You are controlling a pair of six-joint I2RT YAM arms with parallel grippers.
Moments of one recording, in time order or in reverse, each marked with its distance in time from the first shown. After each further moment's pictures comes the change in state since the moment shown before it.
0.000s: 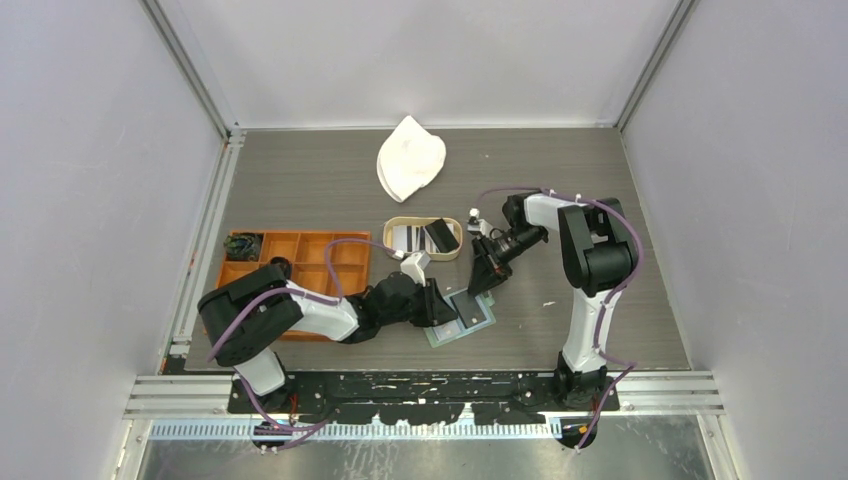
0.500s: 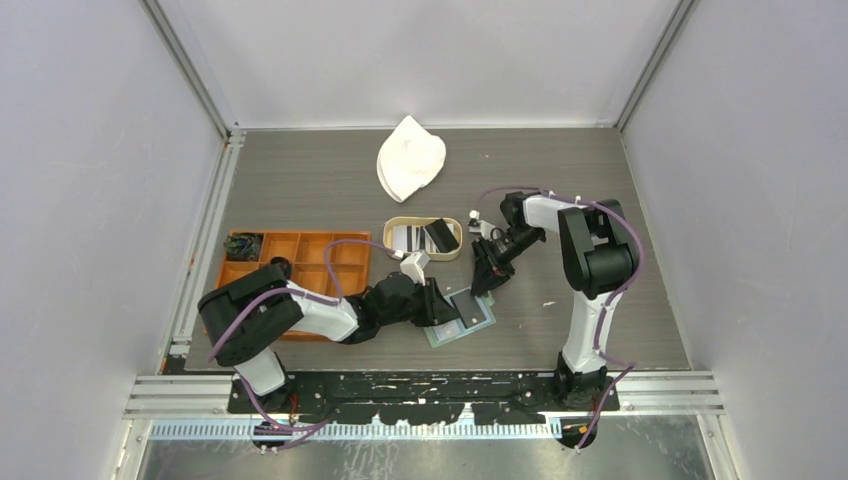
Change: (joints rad) left arm 0.000 0.001 -0.009 0.031 0.007 -0.023; right arm 0.016 -0.026 -0.025 0.108 0.173 0.106
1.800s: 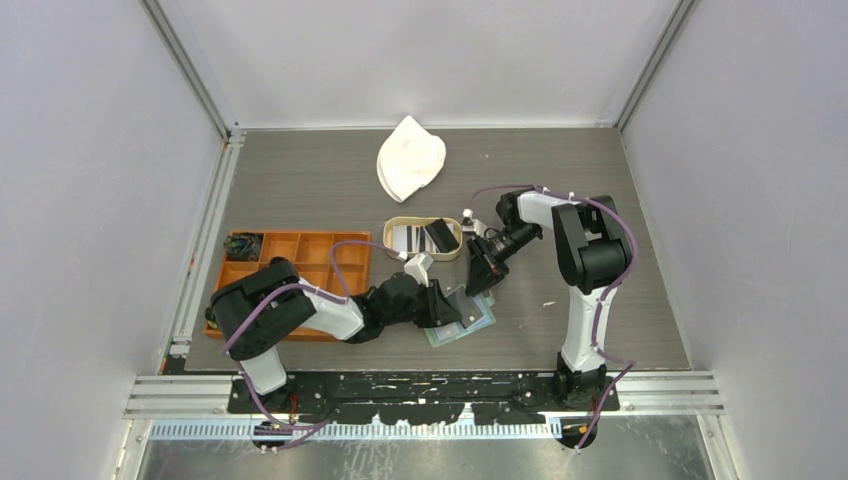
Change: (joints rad) left arm 0.000 0.066 0.019 0.032 0.019 -0.007; right arm 0.027 0.050 0.062 -0.118 -0.113 -0.116
